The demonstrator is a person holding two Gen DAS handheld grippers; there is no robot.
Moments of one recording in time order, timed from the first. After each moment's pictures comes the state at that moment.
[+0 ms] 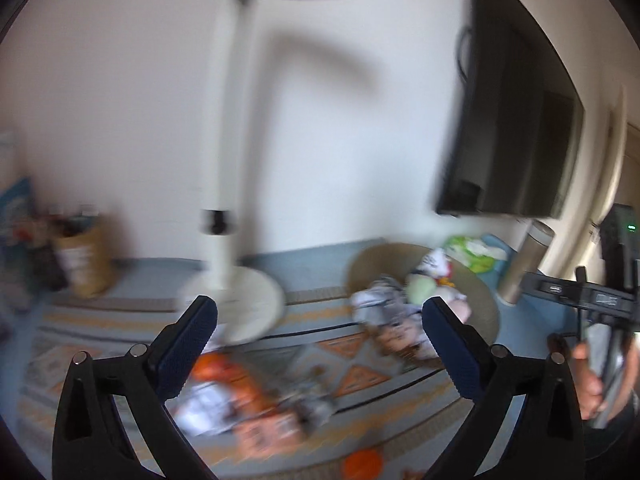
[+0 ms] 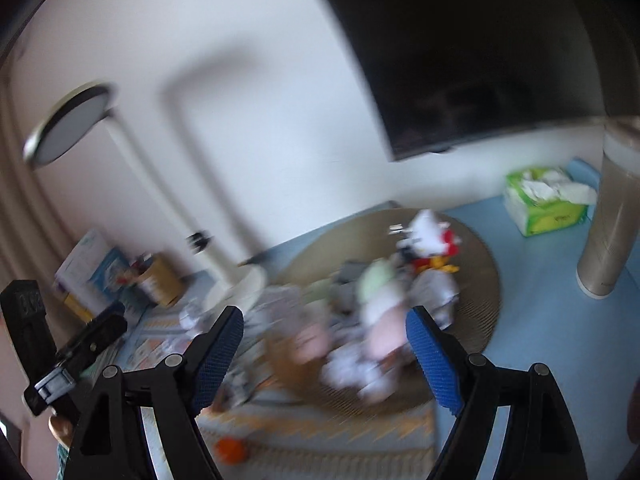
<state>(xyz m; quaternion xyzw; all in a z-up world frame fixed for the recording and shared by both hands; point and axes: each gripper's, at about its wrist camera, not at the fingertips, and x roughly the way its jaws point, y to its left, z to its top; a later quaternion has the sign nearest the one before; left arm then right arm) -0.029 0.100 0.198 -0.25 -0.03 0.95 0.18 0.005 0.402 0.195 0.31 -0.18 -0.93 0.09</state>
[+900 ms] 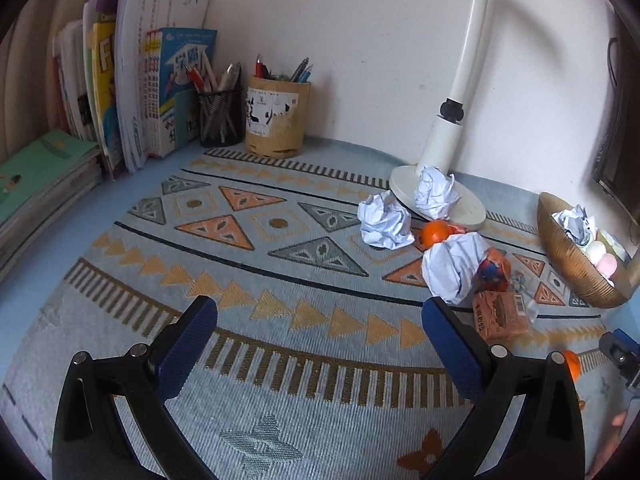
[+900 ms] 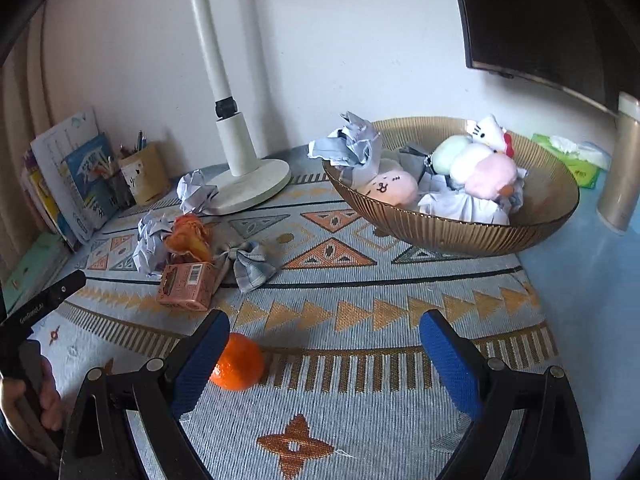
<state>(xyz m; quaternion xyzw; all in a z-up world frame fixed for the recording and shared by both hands) -0.003 -0.044 0.055 -0.32 -0.09 0.94 -0.03 0.045 0.259 0.069 0.33 -0.06 -0.94 0.04</state>
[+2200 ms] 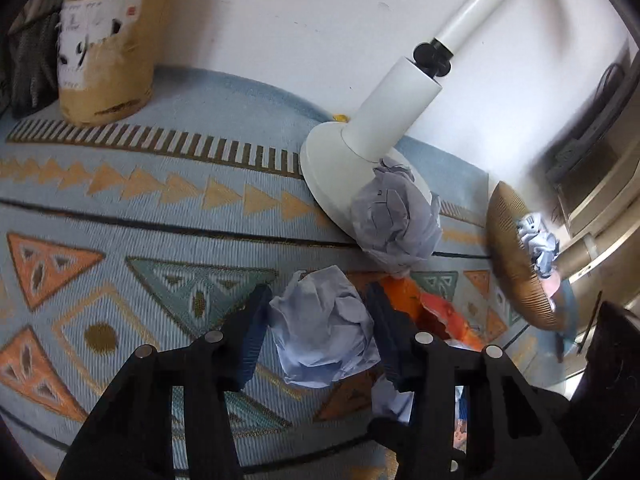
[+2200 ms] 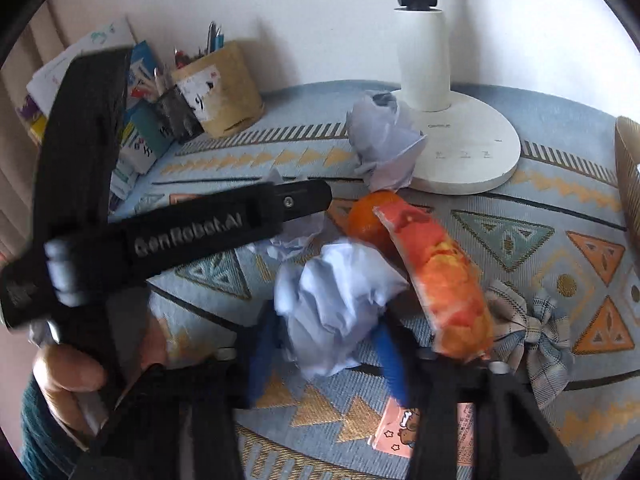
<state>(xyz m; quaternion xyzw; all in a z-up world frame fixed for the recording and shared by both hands) -0.172 -0.039 0.022 -0.46 -0.16 0.85 0.20 -0.100 0.078 0.046 0.48 -0.04 -0.86 0.17</state>
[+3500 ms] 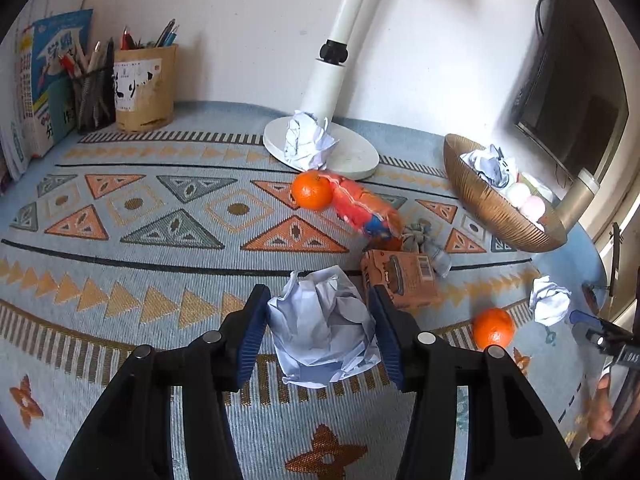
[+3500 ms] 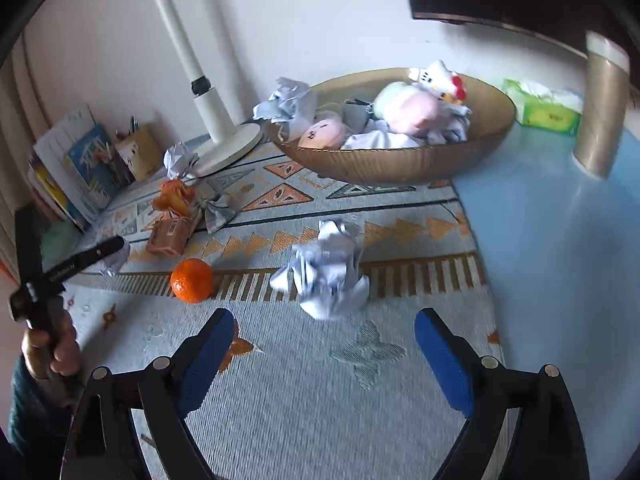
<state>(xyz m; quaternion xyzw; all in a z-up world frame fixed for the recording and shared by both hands) -0.016 0.011 0.040 -0.38 -0.08 0.91 0.15 0.090 0.334 0.065 0.41 -0.11 -0.90 0.06</state>
